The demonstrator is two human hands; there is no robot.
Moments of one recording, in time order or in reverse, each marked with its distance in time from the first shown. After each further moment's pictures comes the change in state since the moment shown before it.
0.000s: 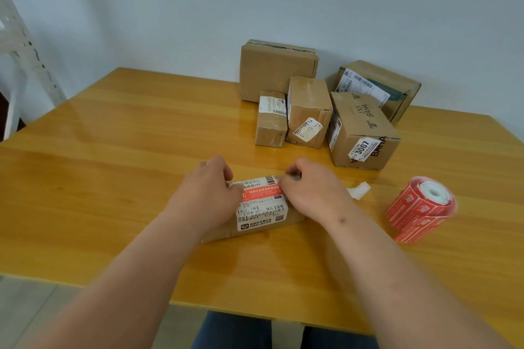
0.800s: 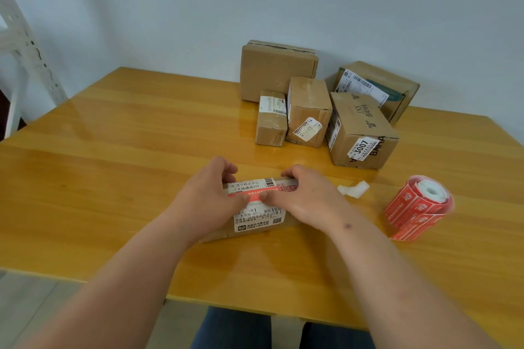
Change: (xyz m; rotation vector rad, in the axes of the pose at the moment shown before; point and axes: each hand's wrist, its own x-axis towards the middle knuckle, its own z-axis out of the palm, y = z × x) left_hand -0.011 -0.008 -0.002 -0.321 -0.086 0.044; right_hand -0.015 -0.001 -0.001 0.154 -0.156 0.015
